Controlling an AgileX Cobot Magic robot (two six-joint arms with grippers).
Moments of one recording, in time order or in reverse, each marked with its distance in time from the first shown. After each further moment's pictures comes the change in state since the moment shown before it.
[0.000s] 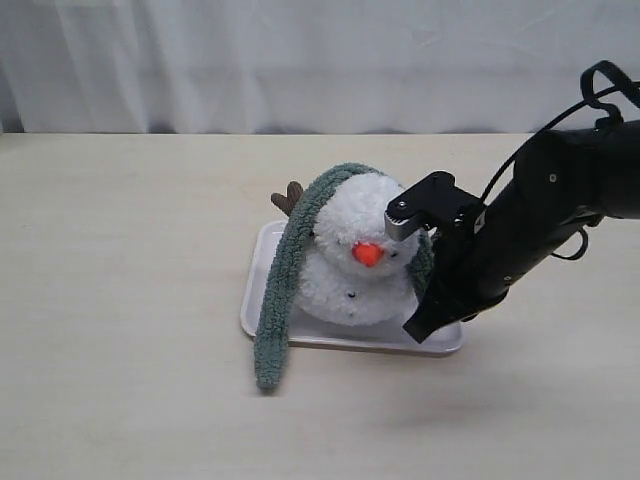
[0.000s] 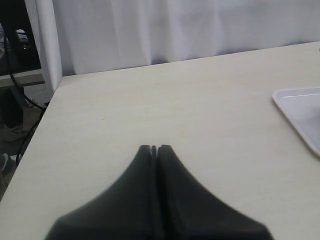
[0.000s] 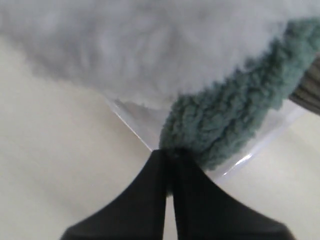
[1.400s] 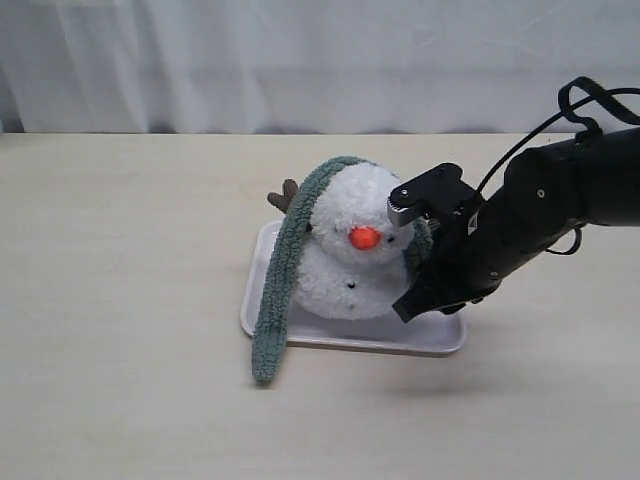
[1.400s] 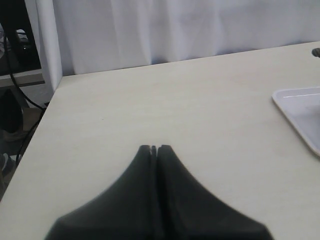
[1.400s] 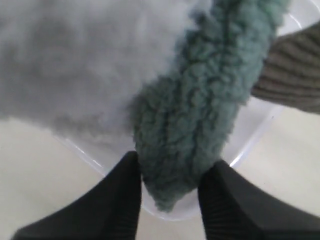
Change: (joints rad) left arm 0.000 0.000 0.000 0.000 0.000 0.000; right arm 0.000 0.037 0.004 -0.115 -0.128 0.217
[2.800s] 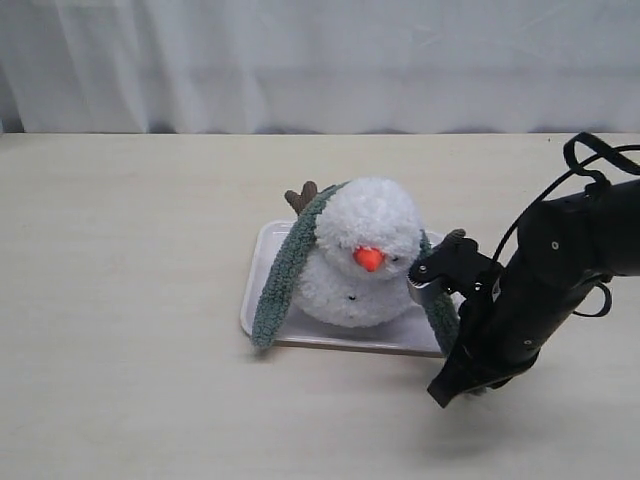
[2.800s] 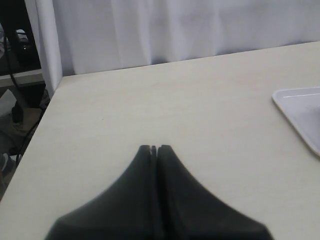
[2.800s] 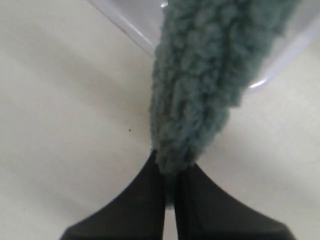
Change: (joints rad) left arm 0.000 0.000 0.000 0.000 0.000 0.000; right arm 0.000 -0.007 0.150 0.025 0.115 -0.043
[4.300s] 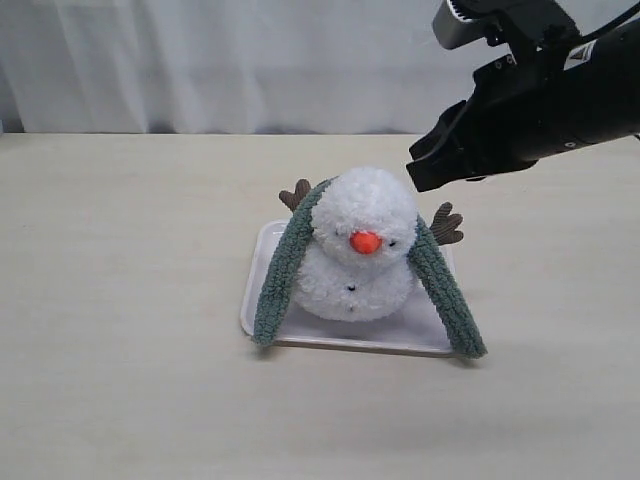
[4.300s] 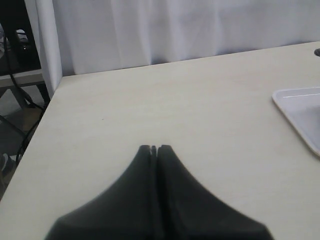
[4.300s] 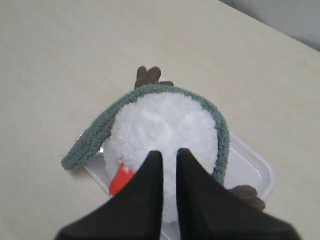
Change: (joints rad) left arm 0.000 0.000 0.000 0.000 0.000 0.000; right arm 0.000 -0.375 -0.270 0.273 -0.014 -0.205
